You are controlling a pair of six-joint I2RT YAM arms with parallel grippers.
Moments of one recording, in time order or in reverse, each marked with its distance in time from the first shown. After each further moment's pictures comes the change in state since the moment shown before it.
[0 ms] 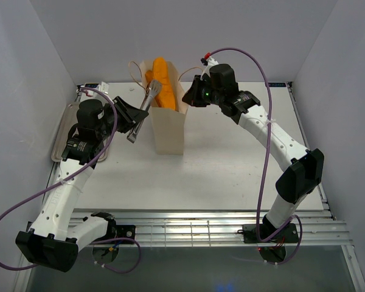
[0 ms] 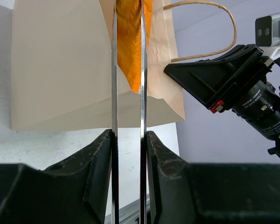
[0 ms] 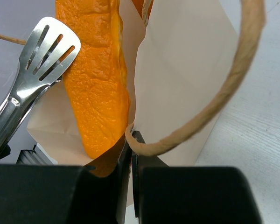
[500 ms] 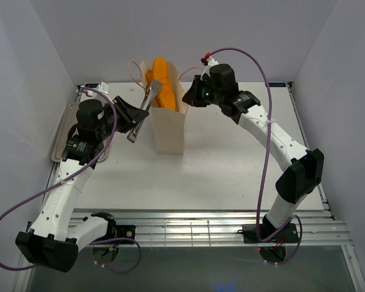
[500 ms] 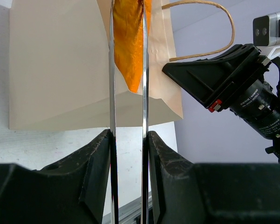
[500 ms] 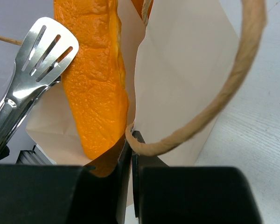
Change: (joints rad) left arm 0.000 -0.002 0.000 0.001 0.004 -0.006; right arm 0.000 0.000 0.000 0.000 0.003 0.000
